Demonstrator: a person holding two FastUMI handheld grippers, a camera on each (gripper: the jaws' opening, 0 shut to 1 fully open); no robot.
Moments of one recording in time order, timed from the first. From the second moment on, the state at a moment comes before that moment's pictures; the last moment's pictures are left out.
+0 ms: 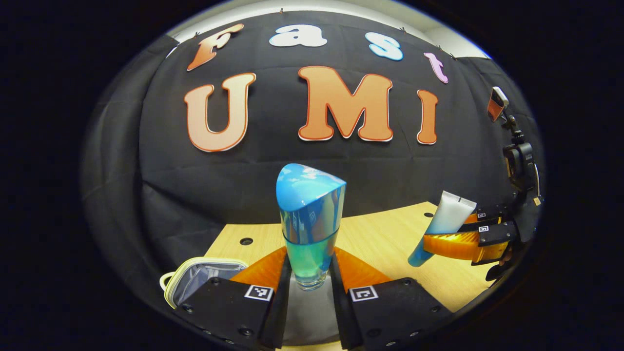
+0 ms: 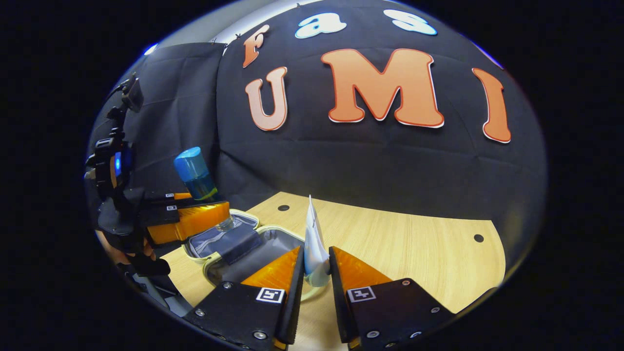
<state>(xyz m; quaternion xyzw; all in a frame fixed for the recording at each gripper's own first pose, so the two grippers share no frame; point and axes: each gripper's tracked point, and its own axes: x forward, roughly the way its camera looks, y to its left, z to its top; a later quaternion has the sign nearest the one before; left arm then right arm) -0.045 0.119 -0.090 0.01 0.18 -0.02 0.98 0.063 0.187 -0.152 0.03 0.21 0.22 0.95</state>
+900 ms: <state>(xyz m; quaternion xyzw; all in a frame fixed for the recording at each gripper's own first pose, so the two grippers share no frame) -0.057 0.170 -0.244 -0.03 0.38 -0.08 0.92 0.049 0.274 -0.201 0.07 0.28 0.21 0.93</state>
